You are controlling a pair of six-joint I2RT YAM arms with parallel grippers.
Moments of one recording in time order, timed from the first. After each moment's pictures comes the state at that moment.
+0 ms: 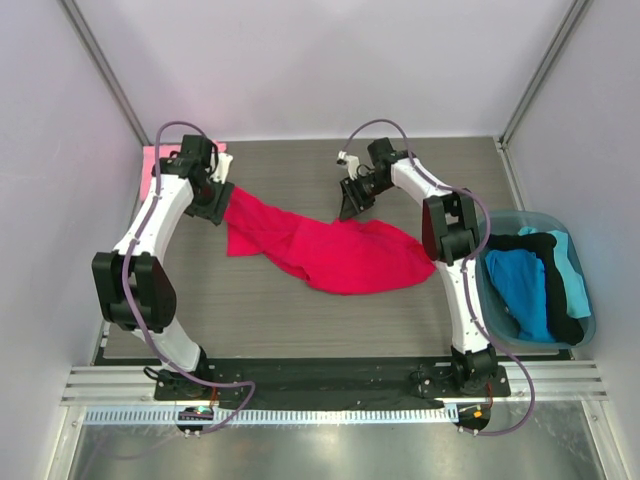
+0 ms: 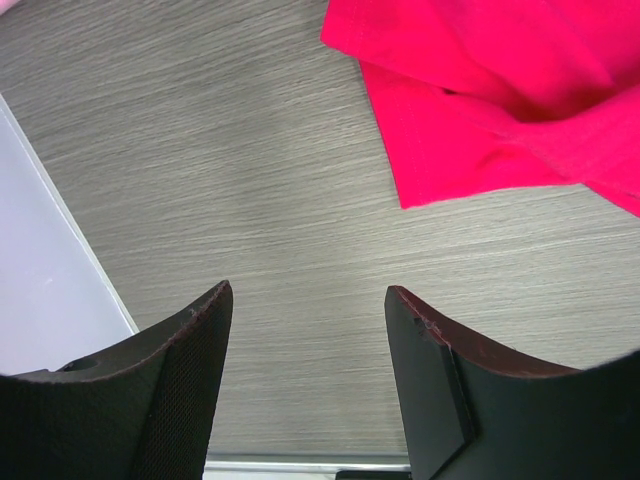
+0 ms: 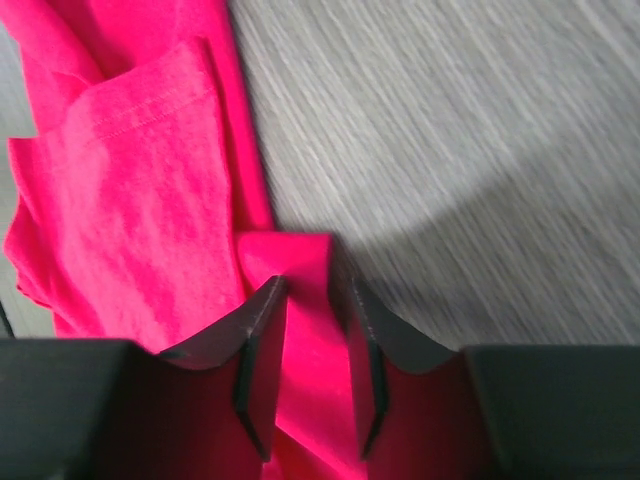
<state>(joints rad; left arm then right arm) -0.10 1.68 1.53 -0.99 -0.11 0.24 0.30 2.46 2.08 -0.83 -0.78 -0.36</state>
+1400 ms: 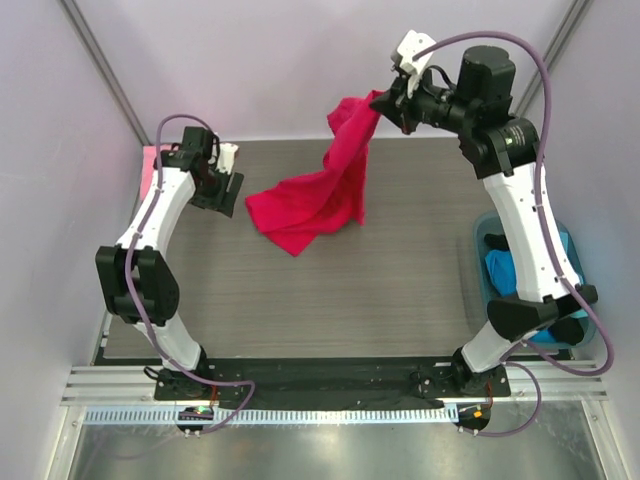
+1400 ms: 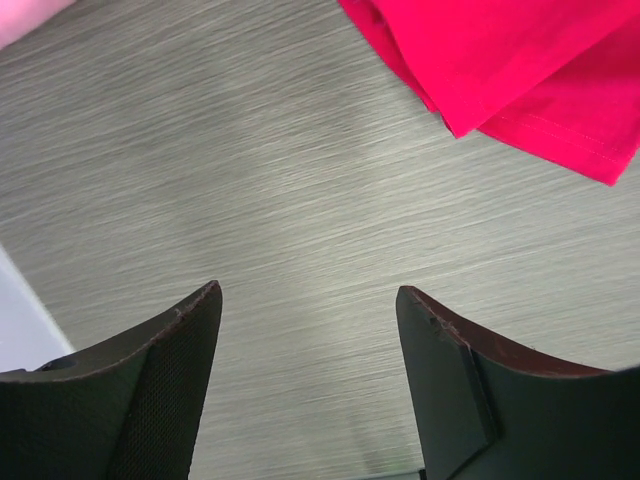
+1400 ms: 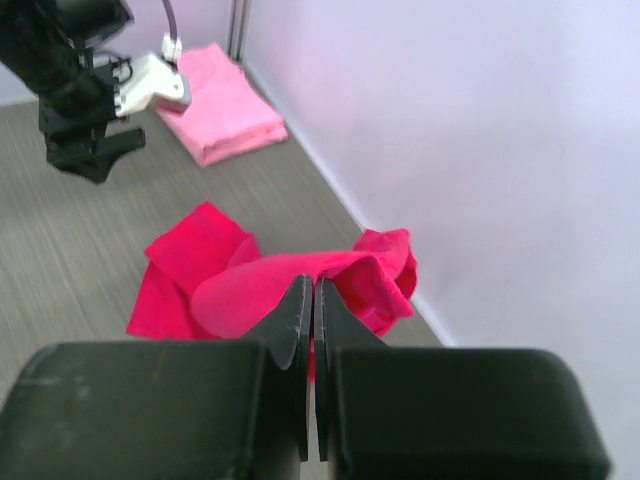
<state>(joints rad) -0.10 1.73 1.62 -0.99 0.02 0.21 0.33 1.64 2.19 -0.69 -0.57 -0.41</state>
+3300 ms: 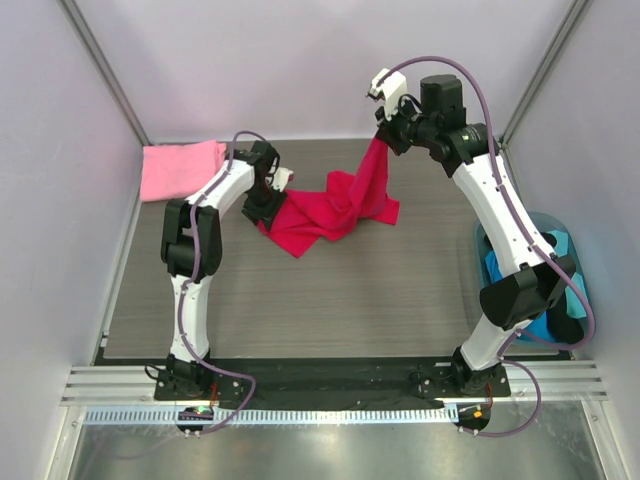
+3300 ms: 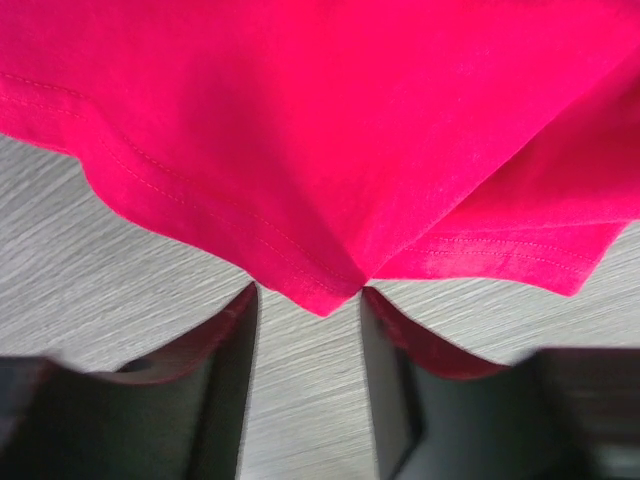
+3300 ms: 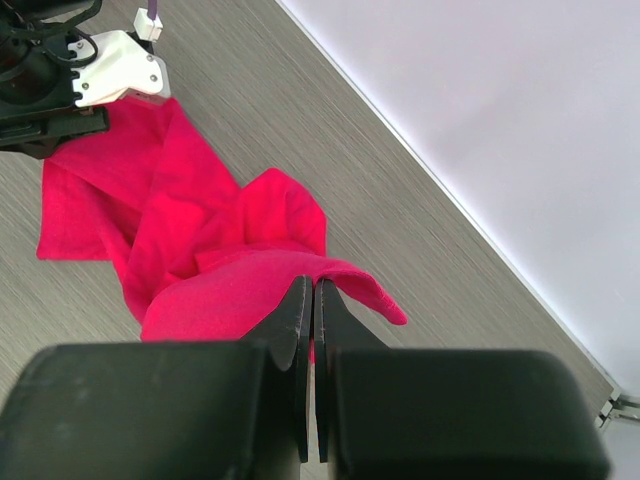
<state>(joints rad) -0.30 2.21 1.87 -1.03 0.07 0.21 0.33 1.70 1.93 -0.67 -0.30 -0.46</state>
